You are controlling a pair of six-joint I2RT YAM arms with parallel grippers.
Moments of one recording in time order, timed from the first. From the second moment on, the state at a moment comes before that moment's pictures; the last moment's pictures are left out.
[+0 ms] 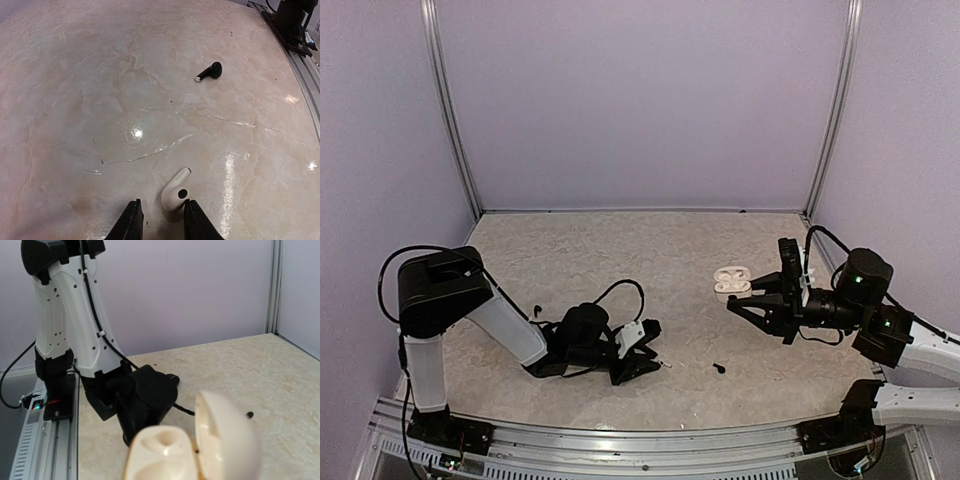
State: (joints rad) left arm -1.01 2.00 0.69 0.81 0.31 0.12; right arm 0.79 0.71 0.48 0.23 -0.54 0.02
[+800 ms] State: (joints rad) left arm -1.01 2.03 0.79 0.69 0.34 0.21; right arm 0.79 0.71 0.48 0.21 -0.54 0.02
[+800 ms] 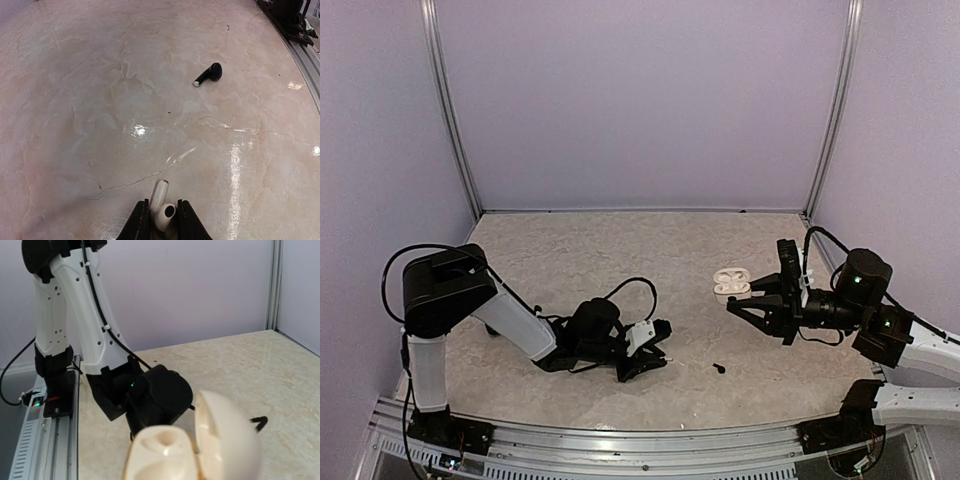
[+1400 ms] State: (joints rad) left arm -1.05 1.81 0.79 0.42 0.23 0.22; right arm 0.79 0.75 0.48 0.23 -0.55 0.01
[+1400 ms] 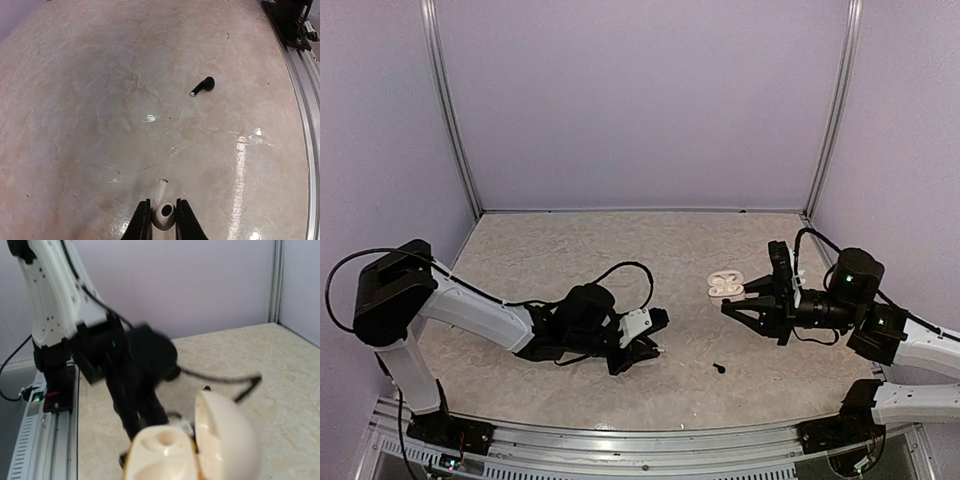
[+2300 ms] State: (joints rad) left arm -1.34 1.26 0.97 -0.23 -0.16 0.30; right arm 0.88 0.96 0.38 0.43 -0.45 -0.23
